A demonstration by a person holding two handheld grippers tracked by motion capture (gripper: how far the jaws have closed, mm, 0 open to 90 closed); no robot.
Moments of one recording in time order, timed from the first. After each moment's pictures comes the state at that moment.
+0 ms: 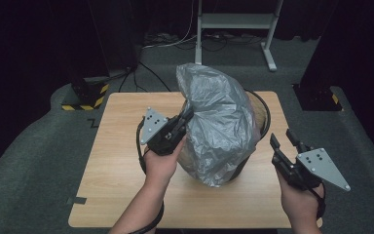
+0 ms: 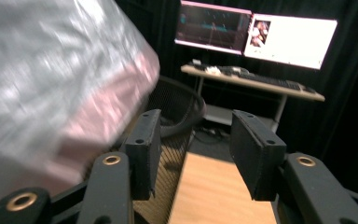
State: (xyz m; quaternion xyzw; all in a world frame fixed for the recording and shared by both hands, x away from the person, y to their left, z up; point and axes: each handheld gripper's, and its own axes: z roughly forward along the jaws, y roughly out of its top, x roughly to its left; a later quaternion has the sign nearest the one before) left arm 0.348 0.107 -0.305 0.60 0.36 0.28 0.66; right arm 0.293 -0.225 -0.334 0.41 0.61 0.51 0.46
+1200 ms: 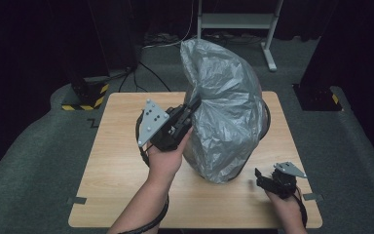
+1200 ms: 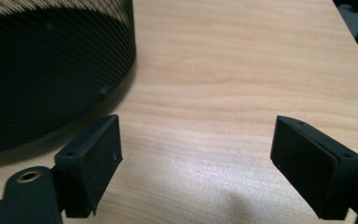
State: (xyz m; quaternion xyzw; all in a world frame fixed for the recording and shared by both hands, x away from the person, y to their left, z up) left arm 0.333 0.095 -0.262 0.57 0.29 0.32 0.70; right arm 0.352 -0.257 -0.512 0.54 0.70 0.36 0.29
